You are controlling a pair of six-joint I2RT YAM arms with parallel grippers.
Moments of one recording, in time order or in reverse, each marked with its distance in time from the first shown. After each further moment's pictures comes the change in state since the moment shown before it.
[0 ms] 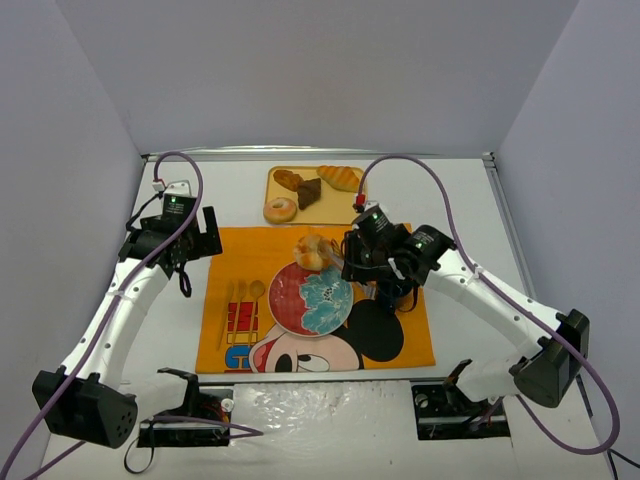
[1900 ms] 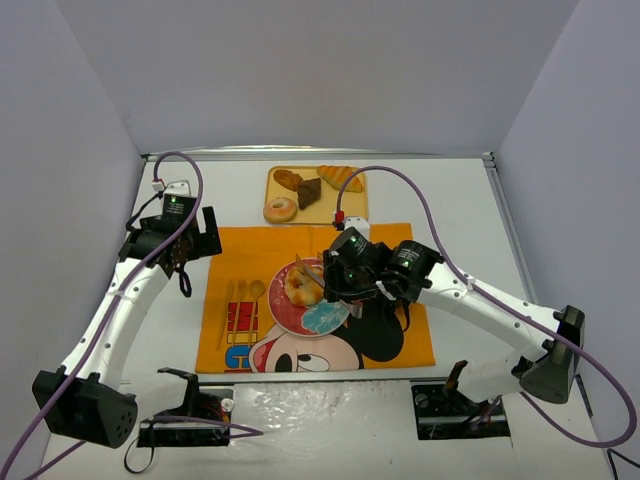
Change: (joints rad) left arm 0.000 0.000 0.000 -0.004 -0.008 0.001; right arm 0.225 0.011 0.023 -0.033 0.083 0.098
